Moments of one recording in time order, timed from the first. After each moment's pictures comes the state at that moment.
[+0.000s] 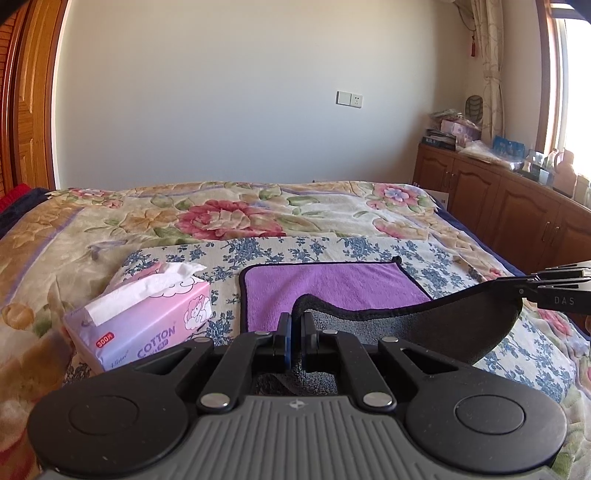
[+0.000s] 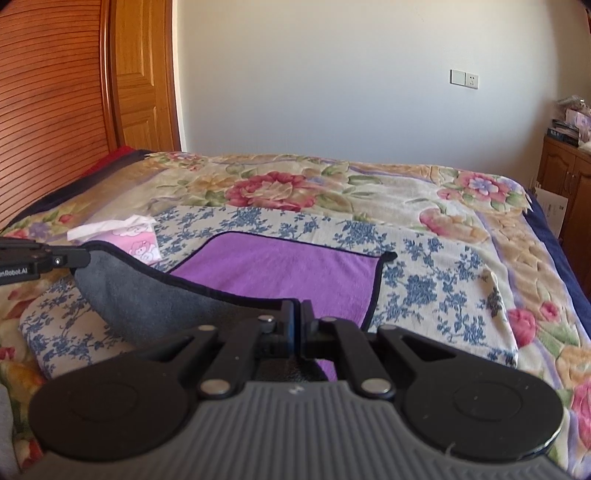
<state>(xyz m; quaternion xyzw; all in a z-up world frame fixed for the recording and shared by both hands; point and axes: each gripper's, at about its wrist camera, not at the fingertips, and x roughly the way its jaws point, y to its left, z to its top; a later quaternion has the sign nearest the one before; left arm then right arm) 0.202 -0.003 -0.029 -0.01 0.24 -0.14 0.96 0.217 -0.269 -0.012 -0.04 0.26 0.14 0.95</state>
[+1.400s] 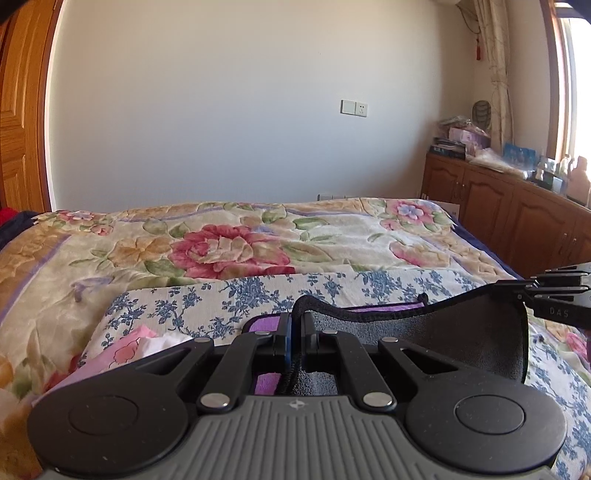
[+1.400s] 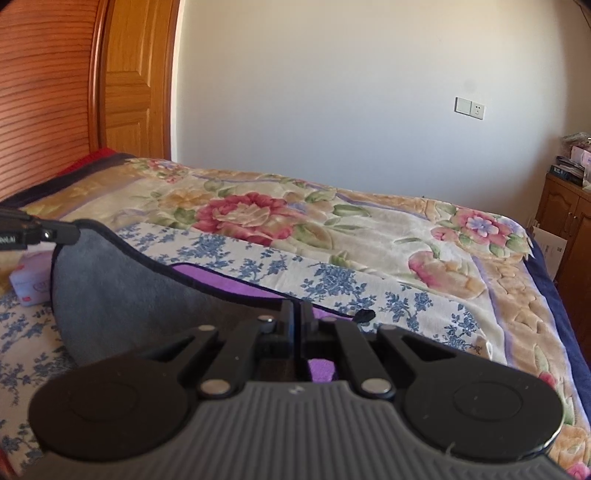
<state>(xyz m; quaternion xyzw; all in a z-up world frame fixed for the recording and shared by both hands) 0.291 -0.017 -0.020 0.00 0.22 -0.14 0.96 0.294 -0.281 -0.014 -0.08 0.22 0.14 0.96</state>
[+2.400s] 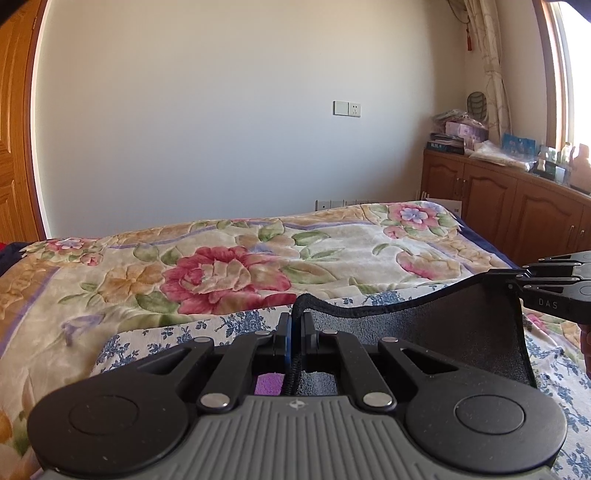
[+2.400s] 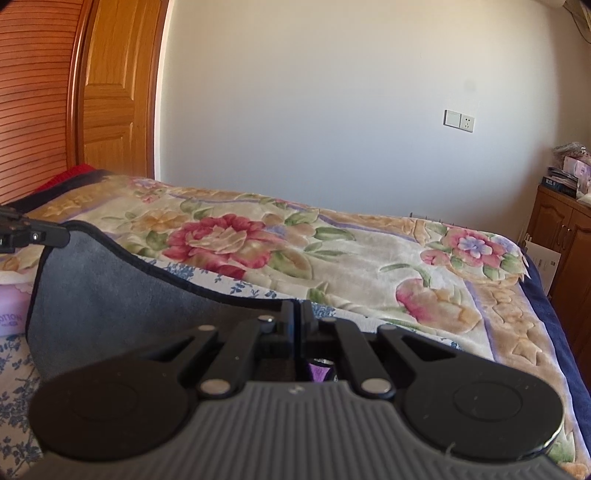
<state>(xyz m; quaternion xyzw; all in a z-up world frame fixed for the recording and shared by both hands) 0.344 -0.038 -0.005 0.04 0.22 -0.14 0.97 0.345 -0.287 -0.014 -0.08 0.20 0.12 0.97</state>
